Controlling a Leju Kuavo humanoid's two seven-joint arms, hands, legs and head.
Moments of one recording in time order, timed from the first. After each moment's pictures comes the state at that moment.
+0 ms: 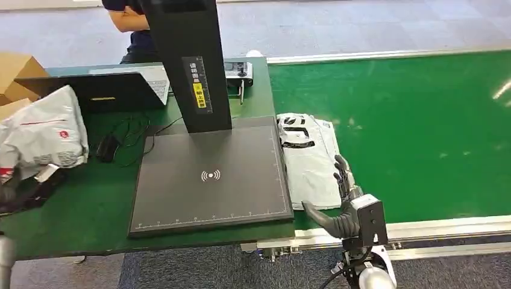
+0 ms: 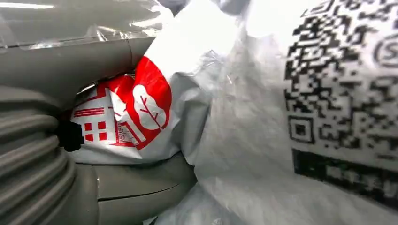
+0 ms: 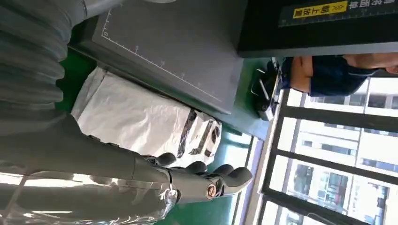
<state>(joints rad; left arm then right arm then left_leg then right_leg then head) 0.03 0.39 0.47 -1.50 -1.33 0.15 -0.02 -0.03 0.06 0.08 -1.50 0.29 -0.08 -0.39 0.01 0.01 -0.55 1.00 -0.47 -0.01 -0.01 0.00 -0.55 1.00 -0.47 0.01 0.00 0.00</state>
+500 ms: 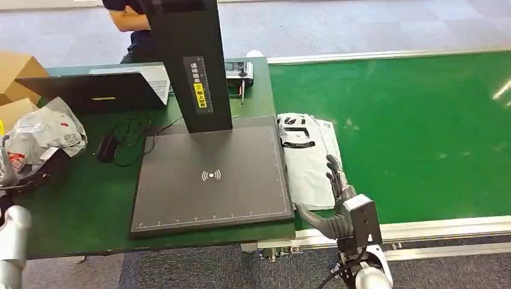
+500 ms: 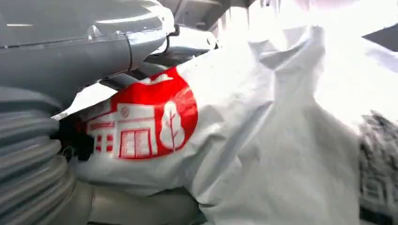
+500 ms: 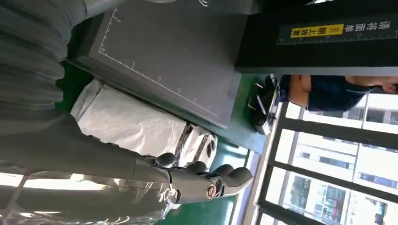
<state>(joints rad) -0.32 0.44 0.45 -0.91 -1.43 0.31 -0.02 -0.04 0.06 0.11 -1.50 0.31 -0.05 -0.38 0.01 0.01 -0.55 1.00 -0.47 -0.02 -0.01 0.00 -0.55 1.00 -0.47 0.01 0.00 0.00</state>
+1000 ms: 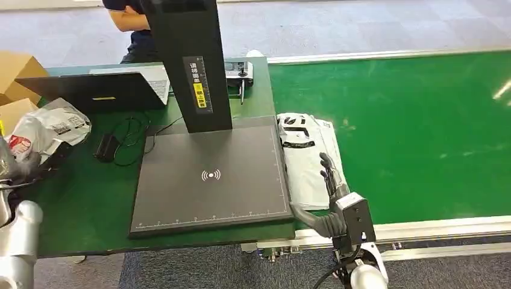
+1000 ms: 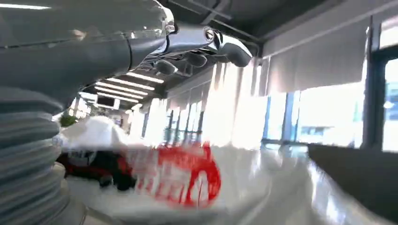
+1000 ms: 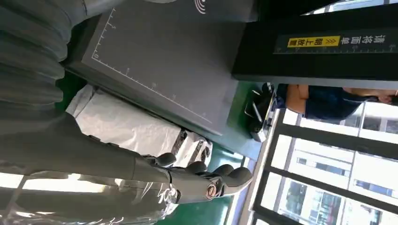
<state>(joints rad) -0.32 0.39 0.44 -0.97 -1.34 0.56 -0.14 -0.06 0.07 0.13 -1.49 0.32 -0.05 -0.38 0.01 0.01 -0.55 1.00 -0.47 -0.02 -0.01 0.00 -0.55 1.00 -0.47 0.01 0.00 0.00</state>
